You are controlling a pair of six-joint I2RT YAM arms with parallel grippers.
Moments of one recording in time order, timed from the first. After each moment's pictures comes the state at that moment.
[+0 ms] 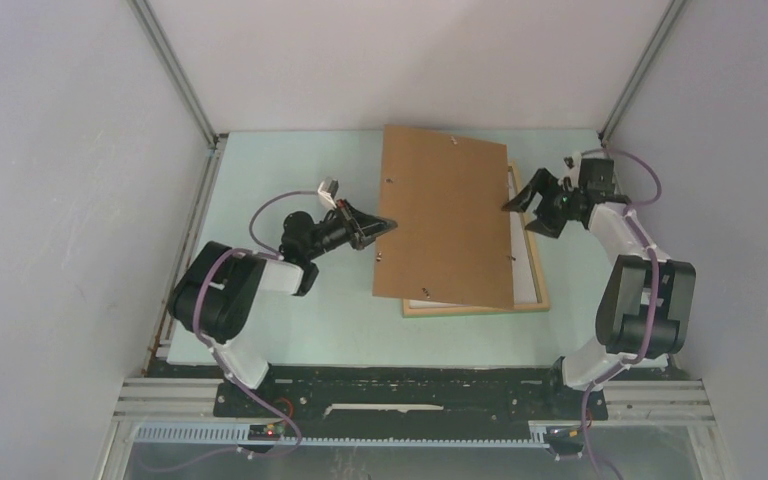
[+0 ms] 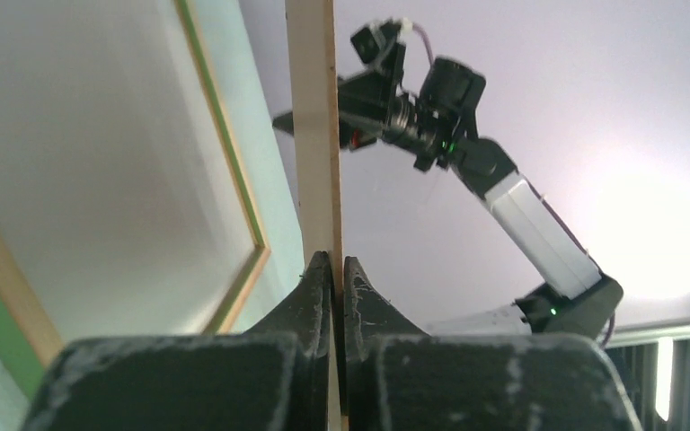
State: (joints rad) left arm -0.37 1.75 0.61 1.21 0.67 -1.40; right arm -0.17 1.60 1.06 -0.39 -0.58 0.48
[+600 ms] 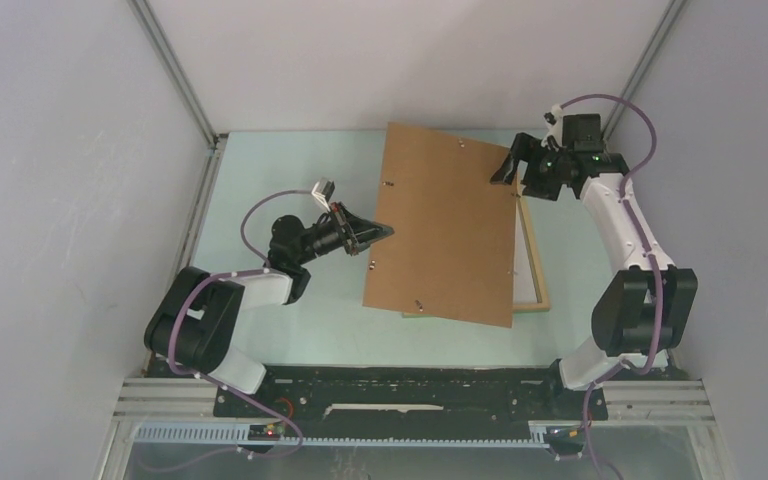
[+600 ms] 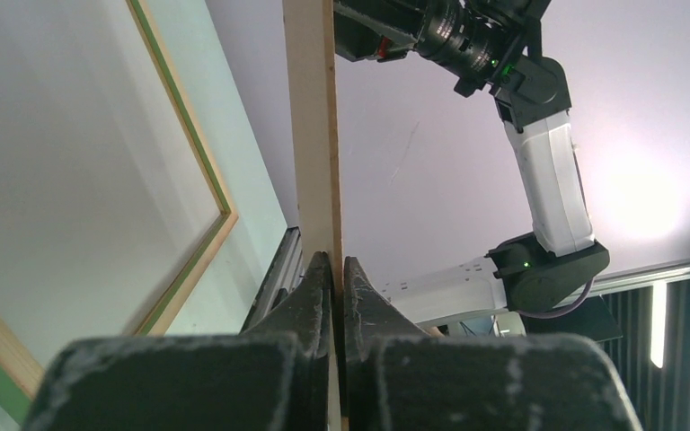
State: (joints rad) left arm -0.37 1.52 0.54 1.11 0.75 -1.39; right arm 0.00 1.60 1.49 -0.67 -0.40 0.33
